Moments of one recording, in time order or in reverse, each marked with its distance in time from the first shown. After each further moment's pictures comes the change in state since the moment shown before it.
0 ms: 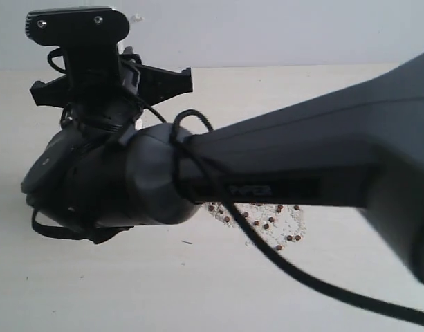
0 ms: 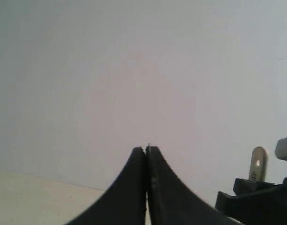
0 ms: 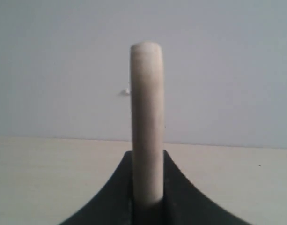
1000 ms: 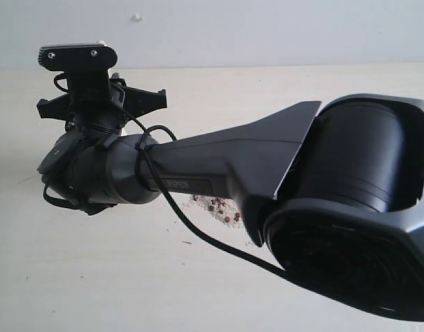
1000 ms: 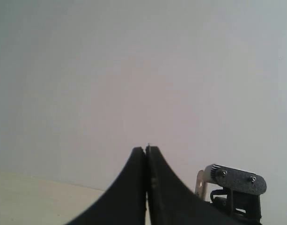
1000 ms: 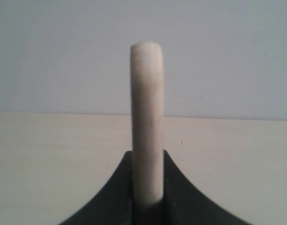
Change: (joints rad) left arm 0.000 0.000 0.000 0.000 0.000 0.000; right arm -0.103 0.300 -0.328 -0.002 -0.158 -0.005
